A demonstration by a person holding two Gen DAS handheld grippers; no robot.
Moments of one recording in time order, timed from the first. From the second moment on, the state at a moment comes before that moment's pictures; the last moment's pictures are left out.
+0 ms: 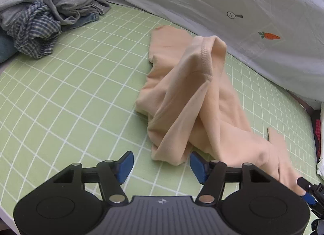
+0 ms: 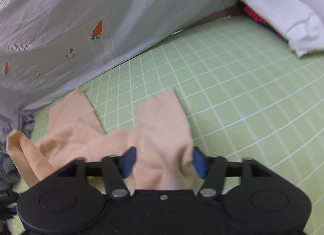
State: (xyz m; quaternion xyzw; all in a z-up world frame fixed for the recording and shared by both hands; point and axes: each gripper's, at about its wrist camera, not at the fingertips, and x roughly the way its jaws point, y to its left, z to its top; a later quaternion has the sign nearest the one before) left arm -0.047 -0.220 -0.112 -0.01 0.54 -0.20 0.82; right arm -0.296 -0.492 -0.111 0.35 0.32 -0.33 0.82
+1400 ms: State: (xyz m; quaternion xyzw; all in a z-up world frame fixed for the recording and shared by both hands) left arm -0.084 -0.125 -0.043 0.00 0.48 -0.17 0.86; right arm -0.411 -0.502 -0.059 0.31 0.29 -0.37 0.83
